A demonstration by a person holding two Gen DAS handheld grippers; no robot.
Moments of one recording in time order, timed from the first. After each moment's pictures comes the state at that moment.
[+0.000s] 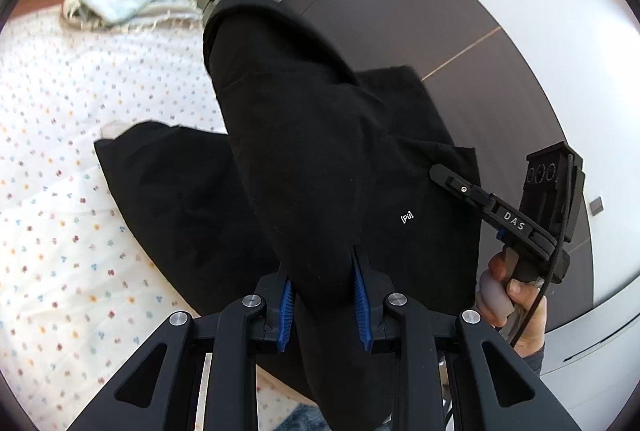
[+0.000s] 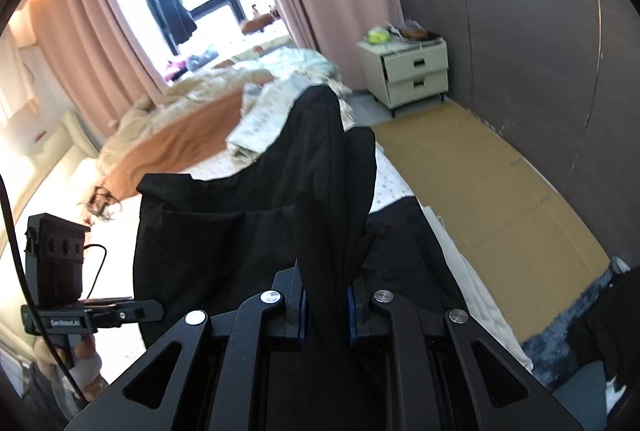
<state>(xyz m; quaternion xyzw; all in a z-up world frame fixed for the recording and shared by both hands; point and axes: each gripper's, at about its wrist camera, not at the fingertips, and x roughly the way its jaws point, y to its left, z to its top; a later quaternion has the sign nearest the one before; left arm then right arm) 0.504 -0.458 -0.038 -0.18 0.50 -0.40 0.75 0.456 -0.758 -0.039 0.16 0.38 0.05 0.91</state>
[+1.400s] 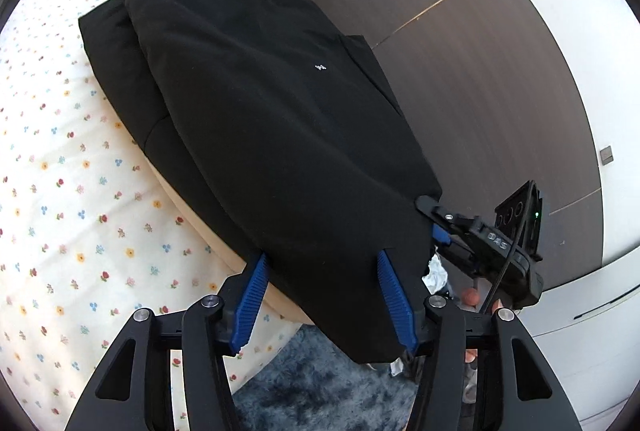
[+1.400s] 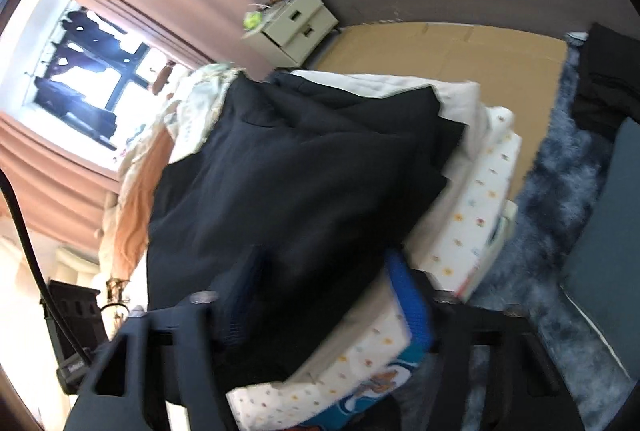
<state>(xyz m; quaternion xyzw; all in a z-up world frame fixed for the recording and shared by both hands) 0.415 -0.485 -0.116 -0.12 0.56 -0.42 0.71 0.297 -0.795 -0.188 0.41 0.37 -0.07 0.83</state>
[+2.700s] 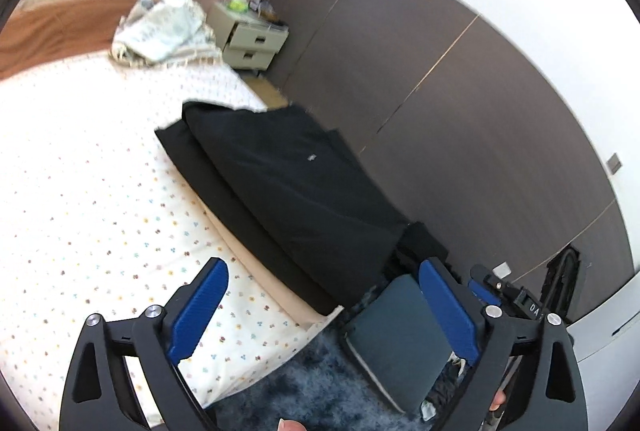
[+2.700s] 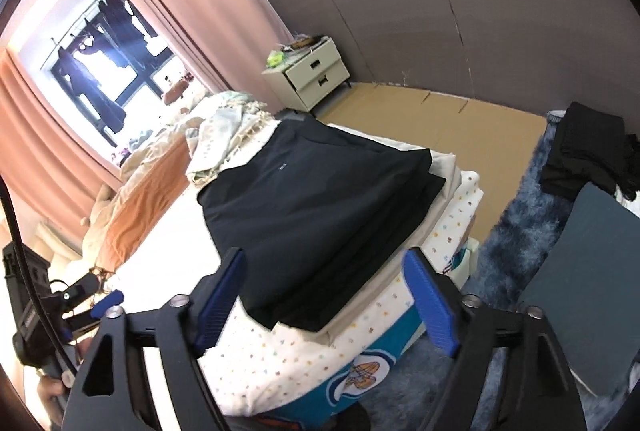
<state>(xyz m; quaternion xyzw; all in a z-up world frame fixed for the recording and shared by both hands) 0.364 -0.419 0.003 -0.11 0.43 -0.36 0.82 0.193 -0.731 -0.073 0.33 0.31 -0.10 0.89</state>
